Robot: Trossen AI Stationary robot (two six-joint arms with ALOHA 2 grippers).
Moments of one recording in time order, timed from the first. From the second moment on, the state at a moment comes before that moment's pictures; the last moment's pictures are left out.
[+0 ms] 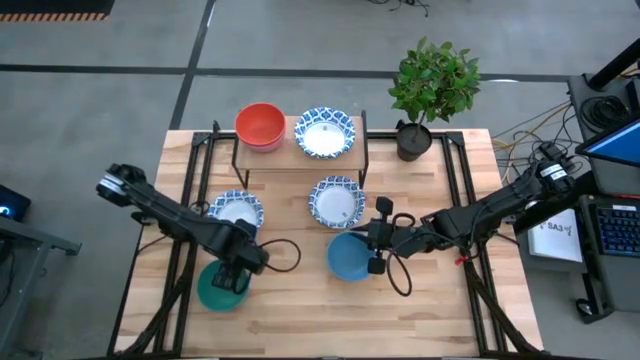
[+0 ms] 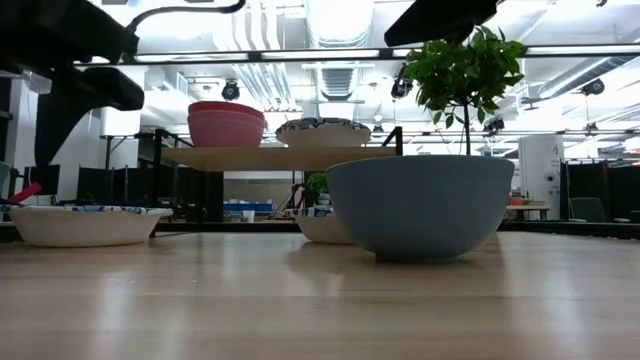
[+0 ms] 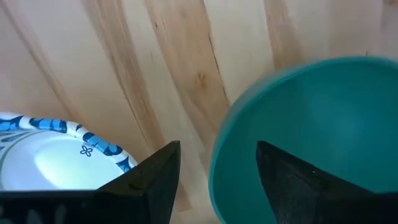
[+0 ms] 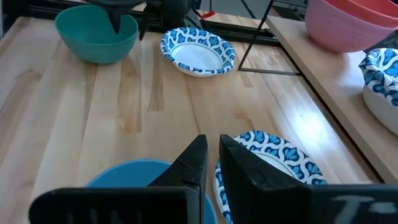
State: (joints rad) left arm -0.45 1.45 1.01 -1.12 0.05 -0.16; right arm 0.38 1.34 0.93 -0.12 0.55 0.09
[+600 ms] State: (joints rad) left arm -0.45 1.50 0.97 -1.01 0.06 -0.15; right arm 0.40 1.34 0.93 -0.12 0.55 0.09
